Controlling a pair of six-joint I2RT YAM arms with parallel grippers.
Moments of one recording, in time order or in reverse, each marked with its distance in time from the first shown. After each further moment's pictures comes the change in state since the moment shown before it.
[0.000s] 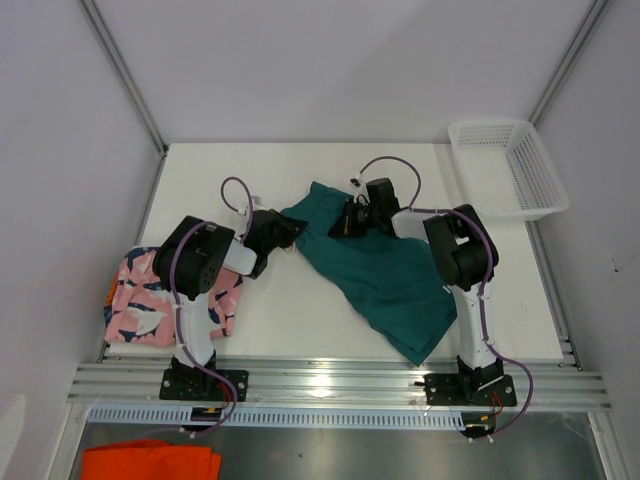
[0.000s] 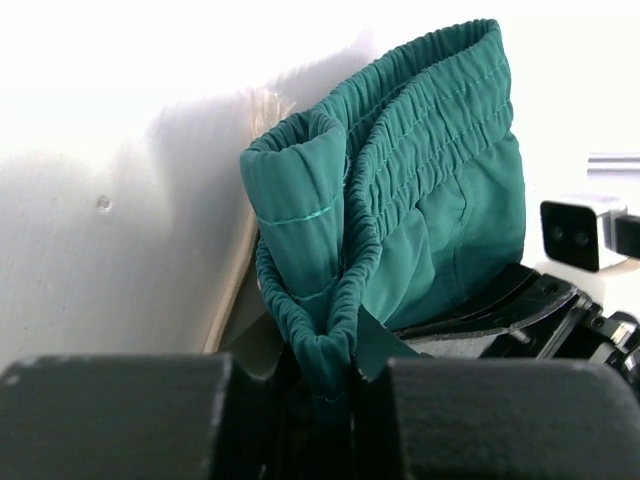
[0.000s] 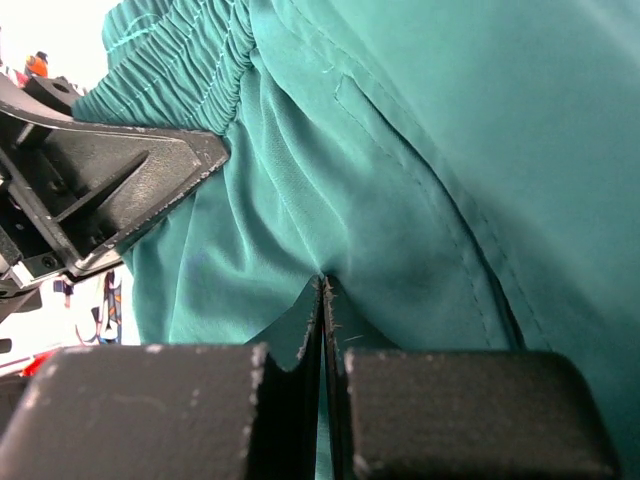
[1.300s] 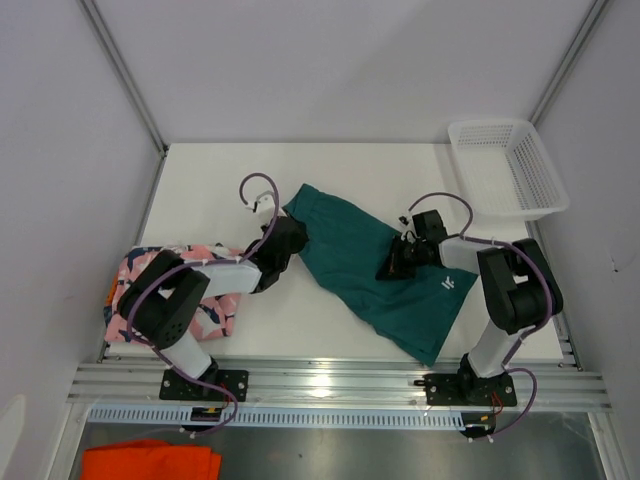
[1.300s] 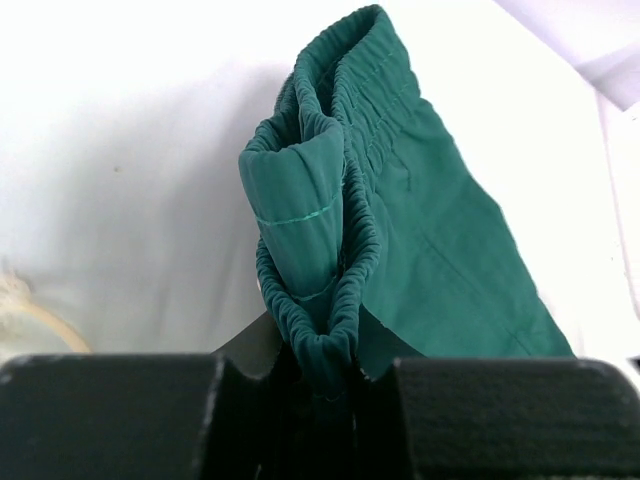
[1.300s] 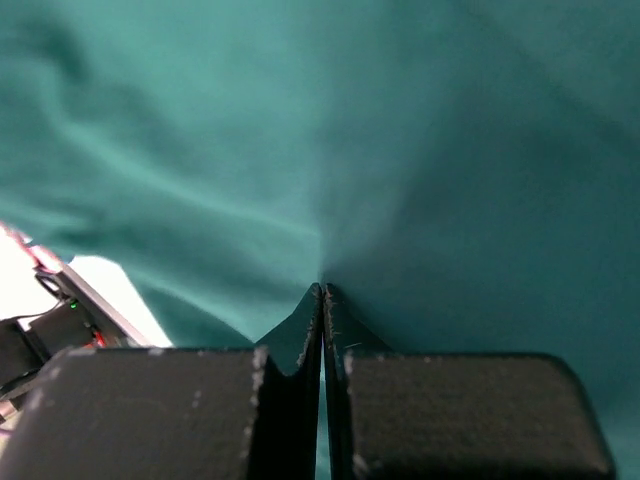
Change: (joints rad) left arm -0.265 -0.360 -0.042 -0.330 -0.523 0.368; right arm -0.165 -0.528 -0.549 -0.307 0.058 -0.063
